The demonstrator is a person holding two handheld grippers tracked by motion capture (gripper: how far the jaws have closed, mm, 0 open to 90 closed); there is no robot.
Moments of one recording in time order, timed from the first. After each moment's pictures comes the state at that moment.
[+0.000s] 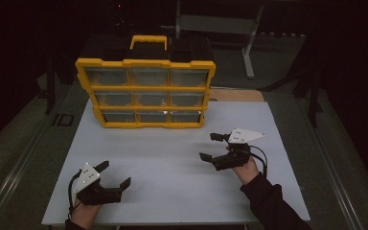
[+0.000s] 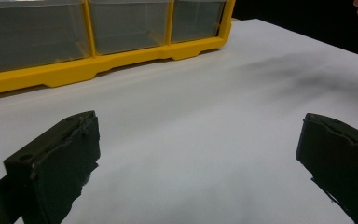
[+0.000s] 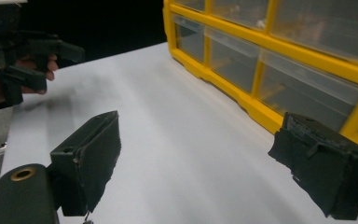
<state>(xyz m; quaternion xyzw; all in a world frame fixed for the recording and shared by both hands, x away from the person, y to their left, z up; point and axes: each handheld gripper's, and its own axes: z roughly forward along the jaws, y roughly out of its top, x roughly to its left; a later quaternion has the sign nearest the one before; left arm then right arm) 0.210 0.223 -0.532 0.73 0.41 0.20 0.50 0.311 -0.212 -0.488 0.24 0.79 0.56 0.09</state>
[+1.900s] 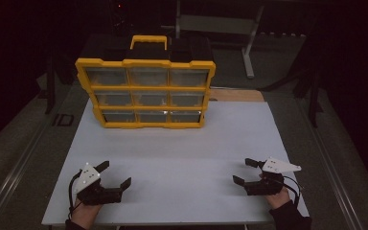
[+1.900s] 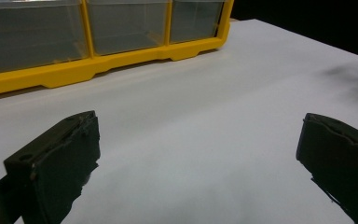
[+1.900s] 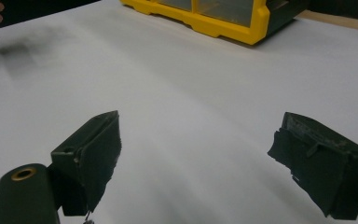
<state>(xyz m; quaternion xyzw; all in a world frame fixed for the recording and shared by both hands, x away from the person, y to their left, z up) 0.210 0.222 -0.531 0.73 0.41 0.20 0.50 0.245 -0.306 -0.541 0.34 0.78 0.51 0.13</state>
